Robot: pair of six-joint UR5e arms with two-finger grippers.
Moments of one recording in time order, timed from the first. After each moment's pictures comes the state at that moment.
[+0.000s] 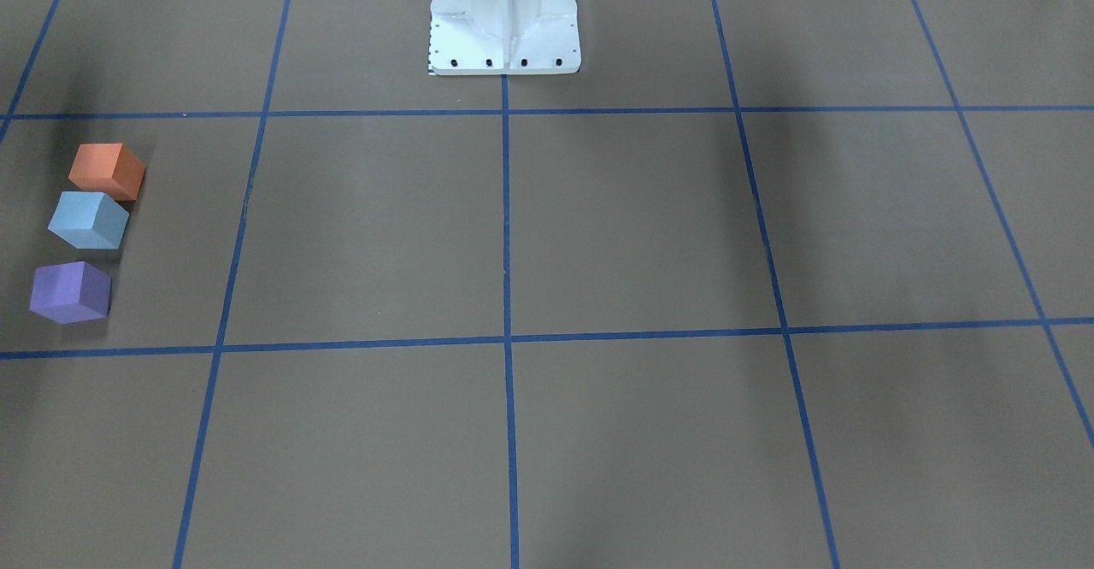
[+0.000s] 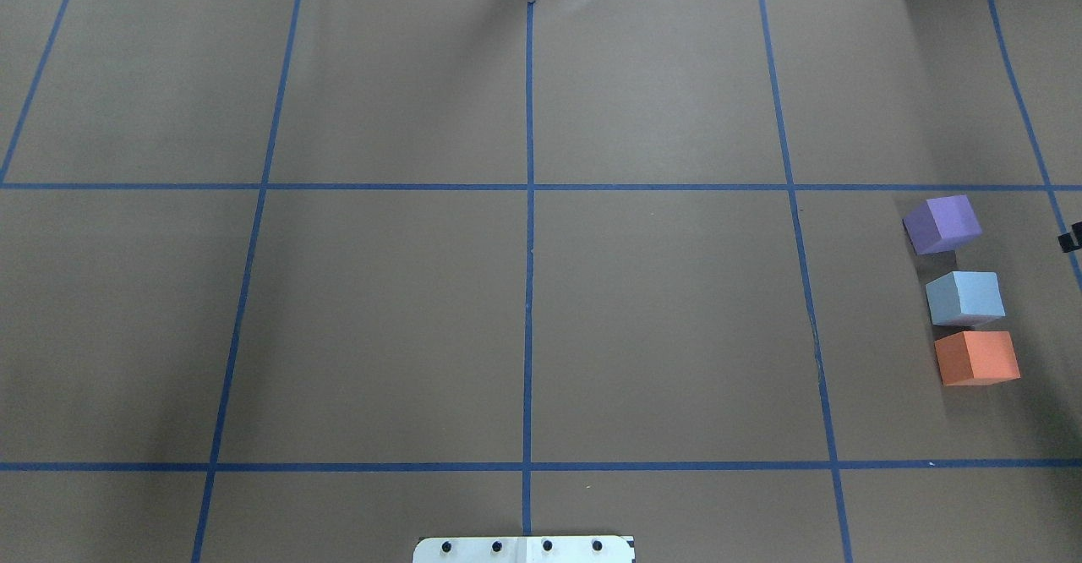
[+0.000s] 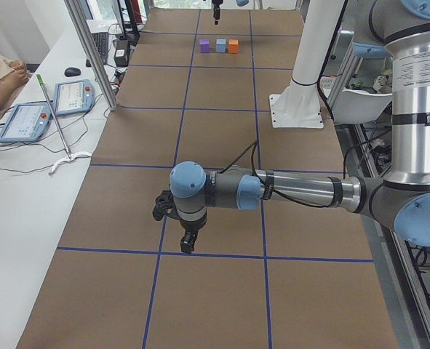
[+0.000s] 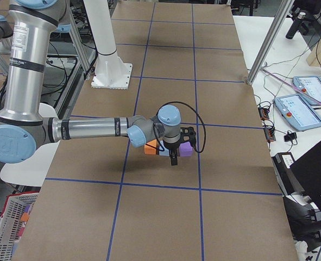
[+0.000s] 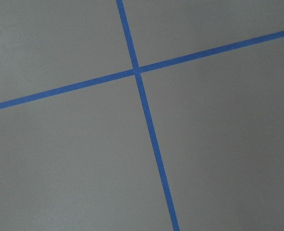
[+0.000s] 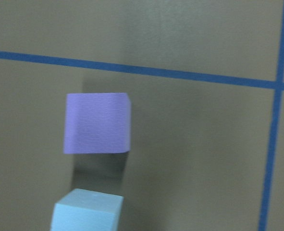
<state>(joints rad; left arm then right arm) -1.56 -1.47 -1.76 -1.53 -2.35 0.21 1.36 -1.76 1.81 -1.30 2.27 0.22</state>
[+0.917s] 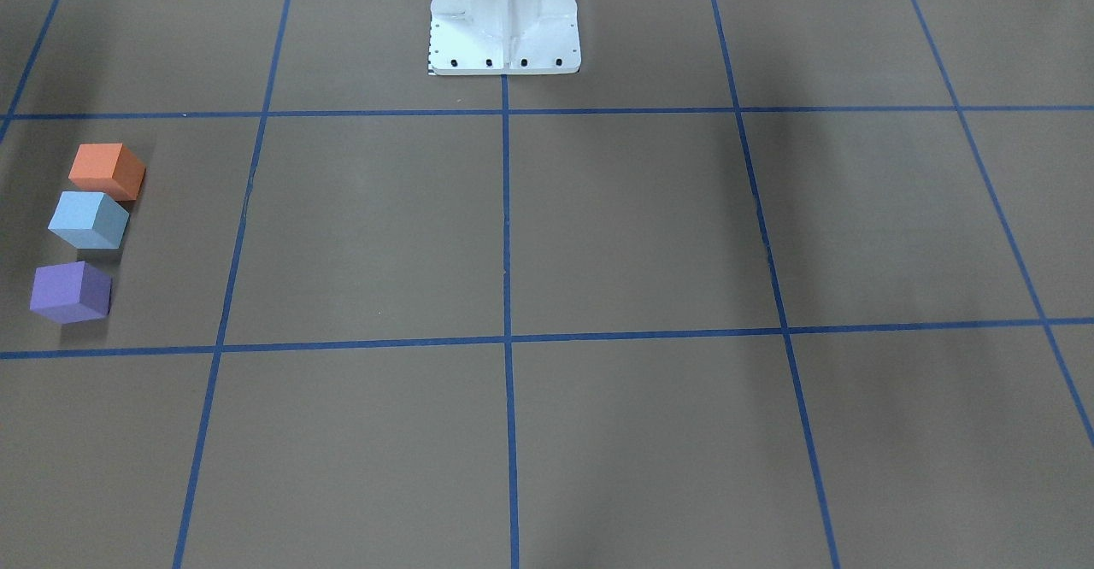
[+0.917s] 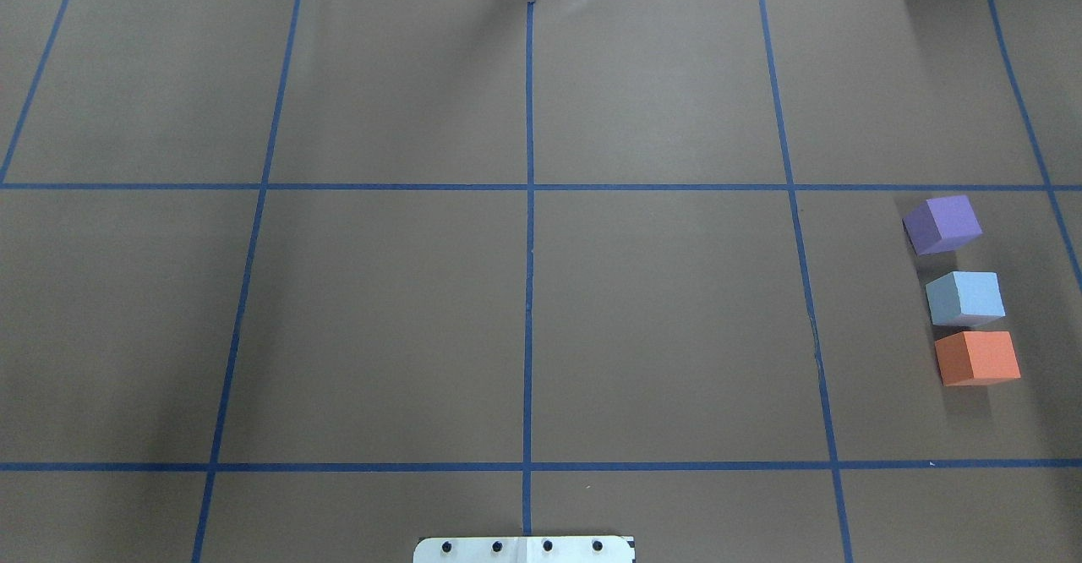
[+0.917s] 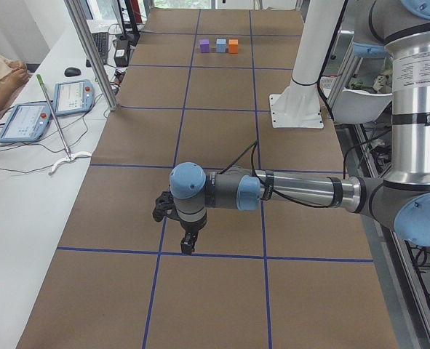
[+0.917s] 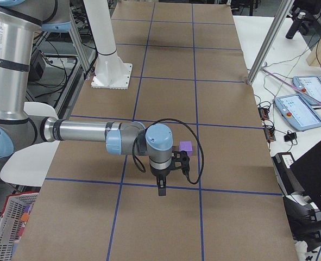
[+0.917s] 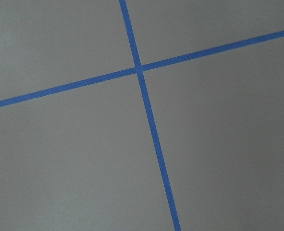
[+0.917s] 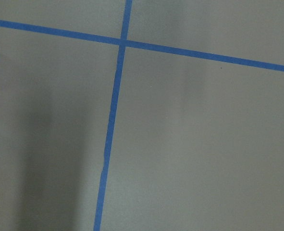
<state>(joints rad) -1.56 -1.47 -1.76 -1.53 -2.35 0.21 1.60 -1.80 1.80 -1.56 2.25 -0.13</state>
